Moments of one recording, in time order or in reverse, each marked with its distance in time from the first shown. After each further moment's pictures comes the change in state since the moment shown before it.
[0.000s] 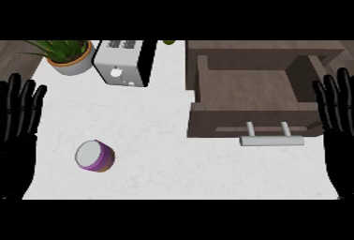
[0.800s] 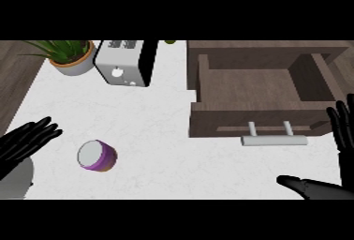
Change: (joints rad) left arm 0.103 0.464 0.093 0.222 0.598 -0.749 0.024; right arm 0.162 -0.001 -0.096 0.001 -0.036 -0.044 0.159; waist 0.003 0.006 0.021
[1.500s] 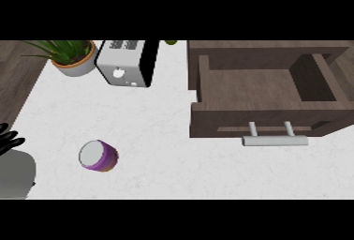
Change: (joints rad) left arm 0.030 0.169 0.101 0.126 0.290 -0.209 0.046; right arm 0.196 -0.039 -0.183 -0.021 -0.187 0.168 -0.099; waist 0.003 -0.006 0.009
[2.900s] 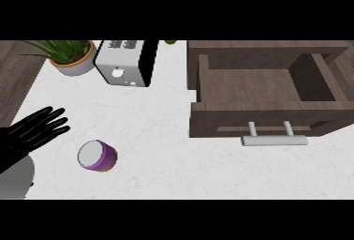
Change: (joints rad) left arm -0.145 -0.089 -0.168 0.163 0.056 0.186 0.254; right arm 0.132 -0.025 -0.238 -0.009 -0.201 0.231 -0.032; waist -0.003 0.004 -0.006
